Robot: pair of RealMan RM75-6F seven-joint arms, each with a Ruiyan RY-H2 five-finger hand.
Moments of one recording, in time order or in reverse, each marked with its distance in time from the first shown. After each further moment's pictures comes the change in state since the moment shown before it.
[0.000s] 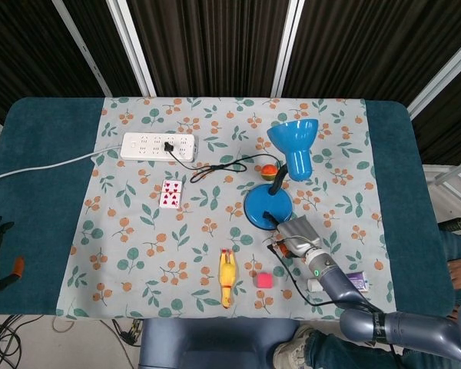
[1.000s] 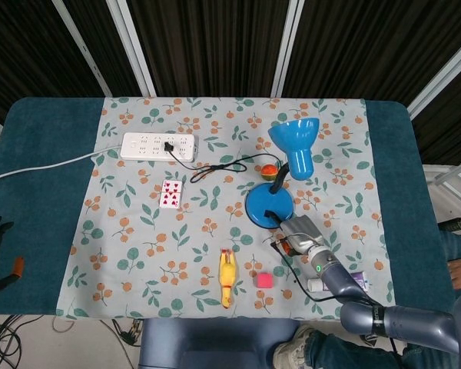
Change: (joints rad) left arm 0.000 0.002 0.000 -0.002 -0.005 -0.002 -0.006; right arm 0.045 0.017 -0.031 0.038 0.114 -0.061 0.031
